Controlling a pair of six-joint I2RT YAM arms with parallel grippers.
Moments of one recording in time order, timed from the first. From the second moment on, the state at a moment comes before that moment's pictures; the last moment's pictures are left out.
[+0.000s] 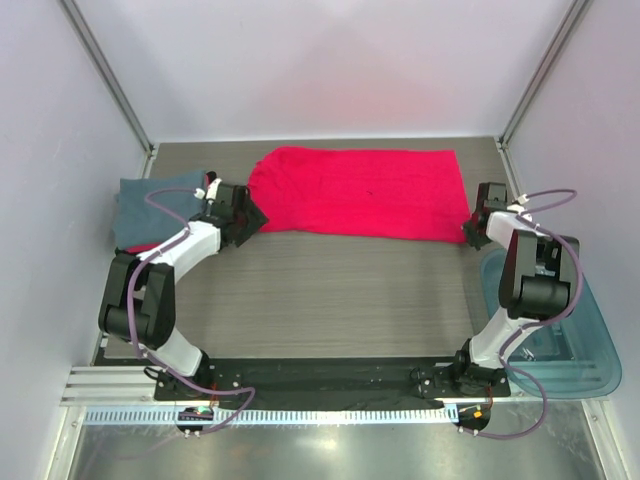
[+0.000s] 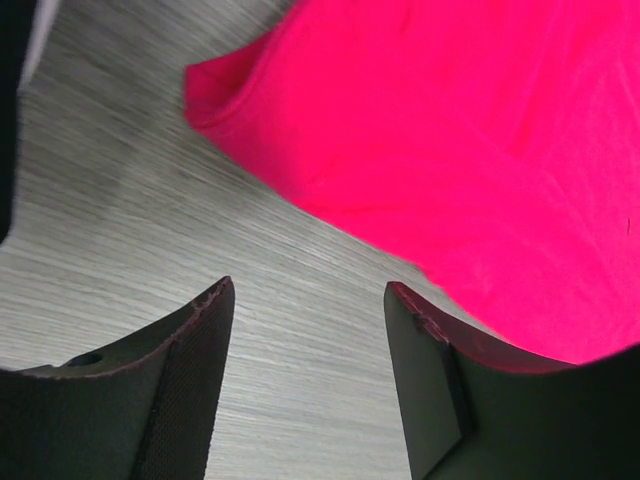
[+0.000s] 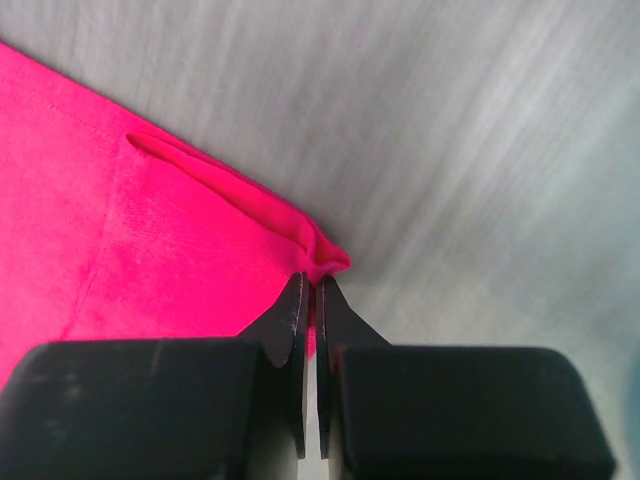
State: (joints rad) left arm -0.27 1.59 0.98 -0.23 -0.13 -0.90; right arm -0.19 1.74 1.00 -0.29 0.28 0.94
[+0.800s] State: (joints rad) left arm -0.27 1.82 1.06 -0.15 -0.33 -0.96; right arm -0.19 1.61 0.88 -0.28 0.26 0.94
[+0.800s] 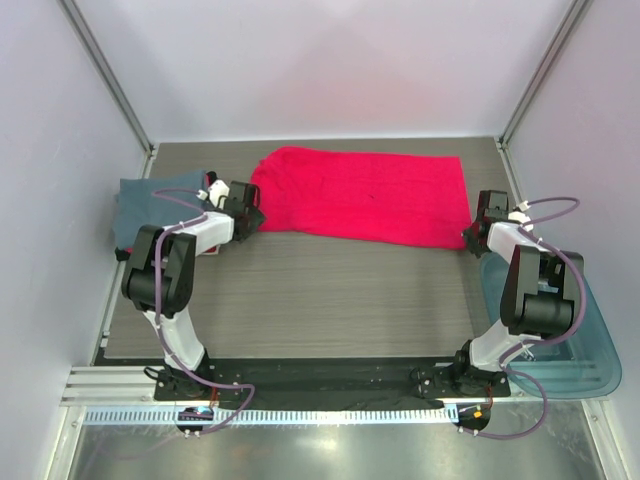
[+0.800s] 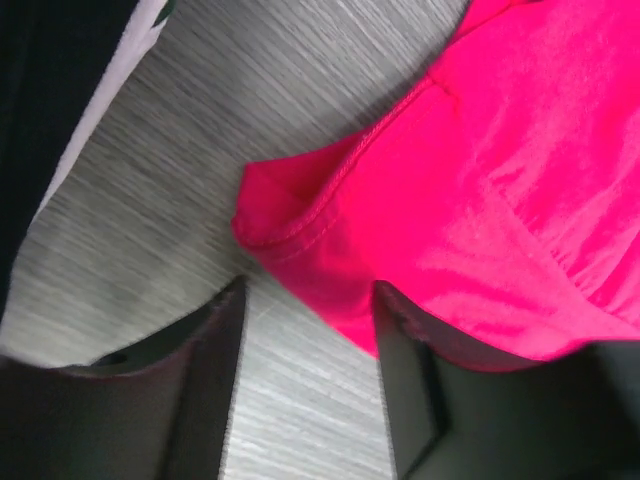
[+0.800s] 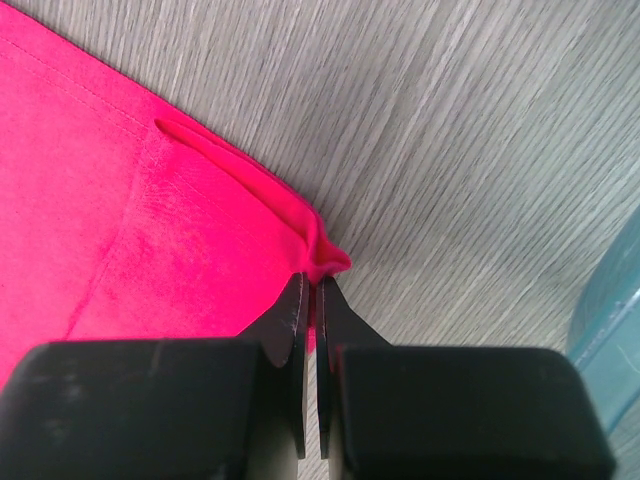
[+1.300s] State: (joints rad) left arm -0.26 1.86 1.10 -0.19 -0.38 -1.00; right arm -0.19 1.61 0.88 -0.28 0.26 0.94
